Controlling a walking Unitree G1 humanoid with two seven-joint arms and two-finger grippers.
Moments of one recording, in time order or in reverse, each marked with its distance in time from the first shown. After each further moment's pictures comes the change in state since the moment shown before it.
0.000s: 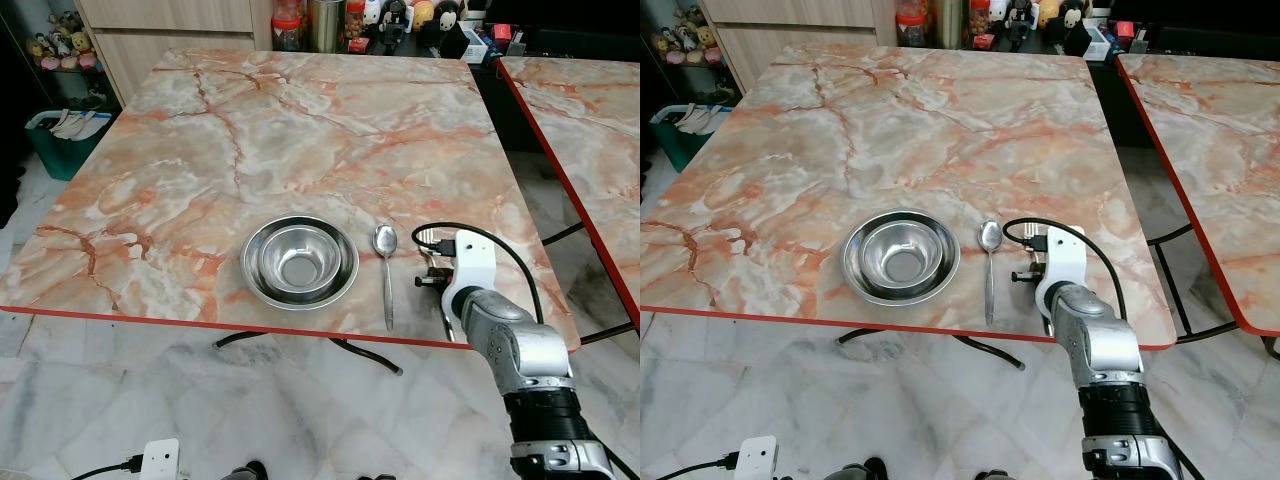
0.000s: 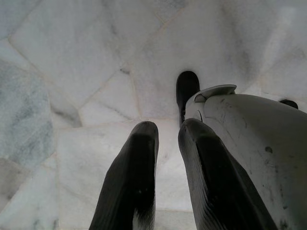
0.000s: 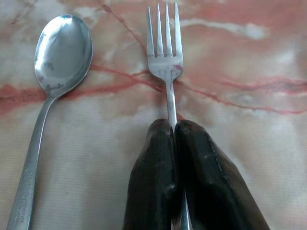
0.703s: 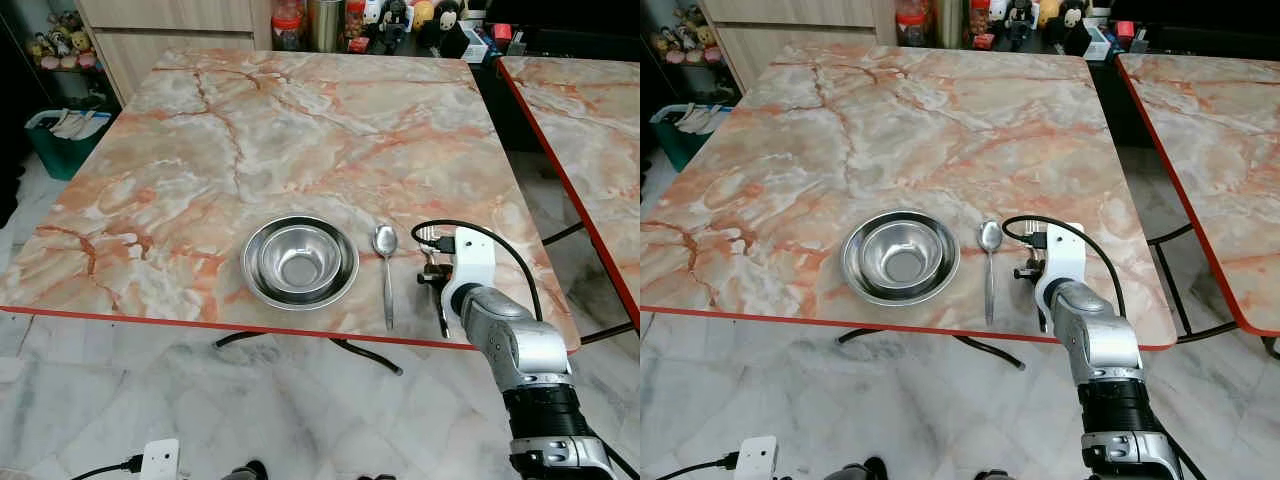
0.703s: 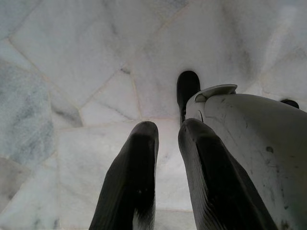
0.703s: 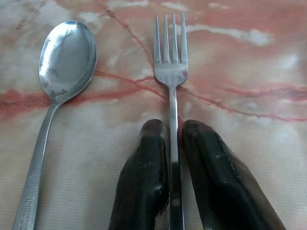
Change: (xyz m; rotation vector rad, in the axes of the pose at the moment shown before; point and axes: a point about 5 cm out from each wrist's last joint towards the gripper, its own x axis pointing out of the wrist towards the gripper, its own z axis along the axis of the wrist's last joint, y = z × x) left arm 0.000 0.000 0.000 0.002 0.001 0.003; right arm 0.002 0.001 0.002 -0.001 -0.009 0.007
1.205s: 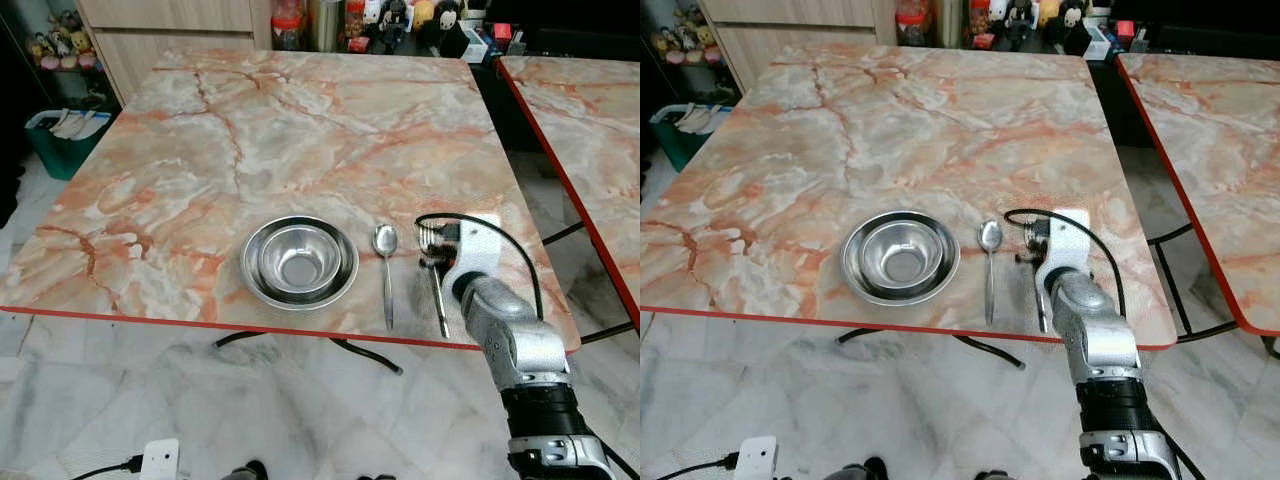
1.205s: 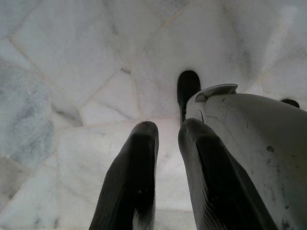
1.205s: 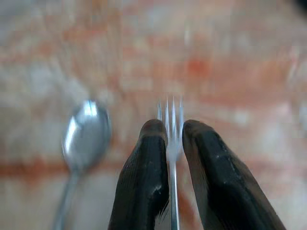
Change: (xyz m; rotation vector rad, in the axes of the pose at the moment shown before) left arm 0.000 0.000 0.000 0.000 0.001 0.000; right arm -0.006 0.002 0.033 -0.028 -0.278 -0.007
